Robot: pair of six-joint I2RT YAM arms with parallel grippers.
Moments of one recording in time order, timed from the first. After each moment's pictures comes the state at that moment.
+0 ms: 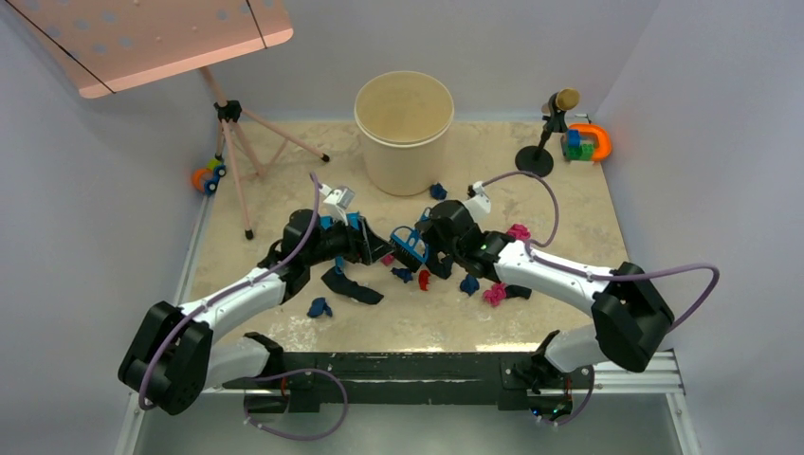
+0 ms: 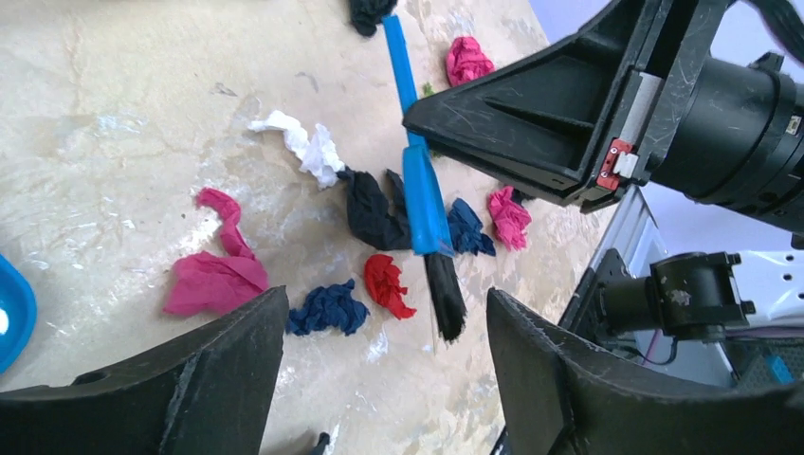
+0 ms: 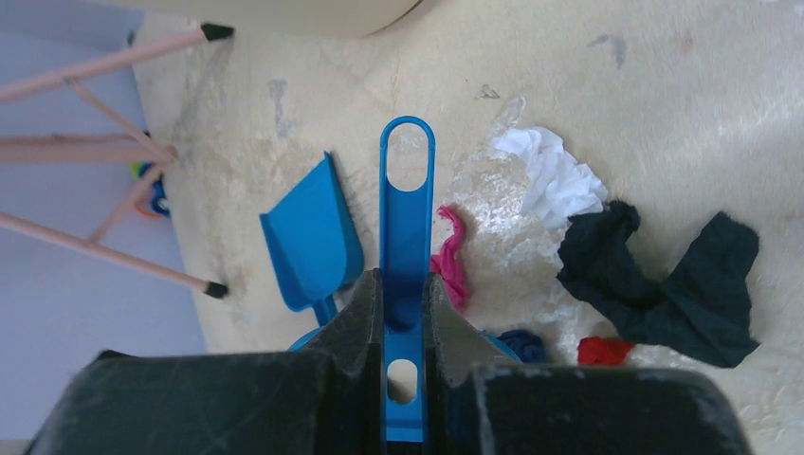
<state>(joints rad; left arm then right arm) -0.48 1.19 0.49 0.36 0.48 -0.56 0.81 1.42 0.88 -0.11 0.42 1.21</state>
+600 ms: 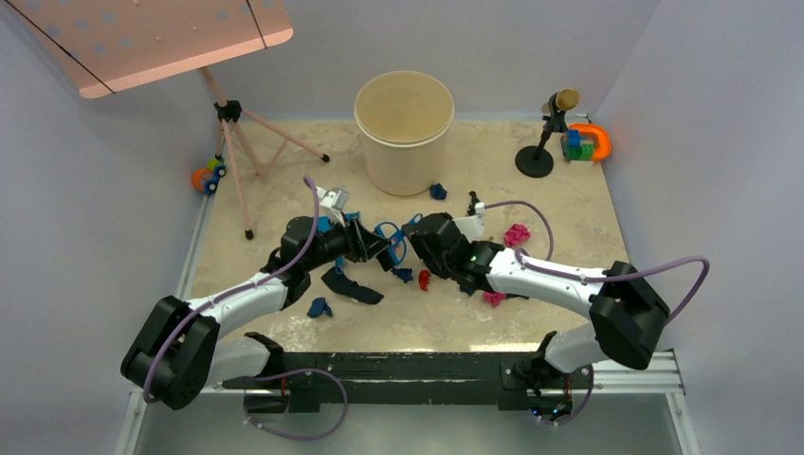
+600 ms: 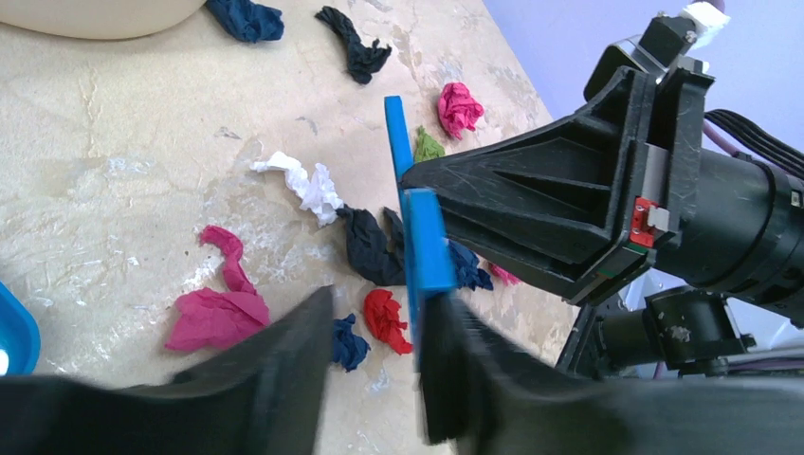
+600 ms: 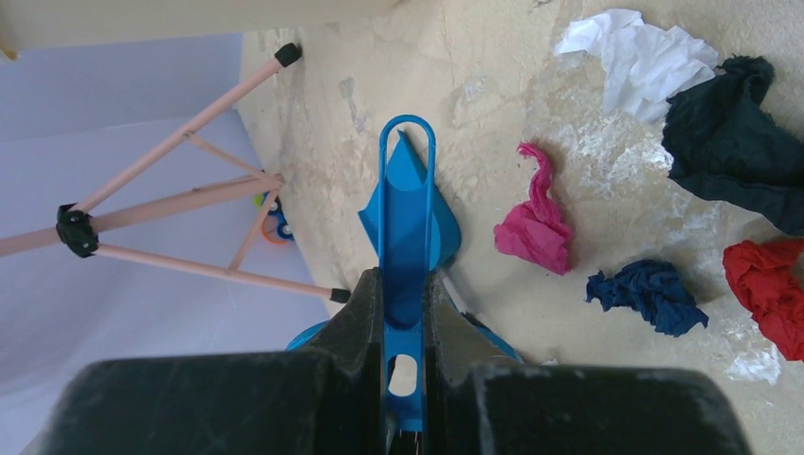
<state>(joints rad) -0.48 1.20 0.41 0.59 0.43 -0.60 0.93 1.41 0.86 -0.10 0.52 1.71</state>
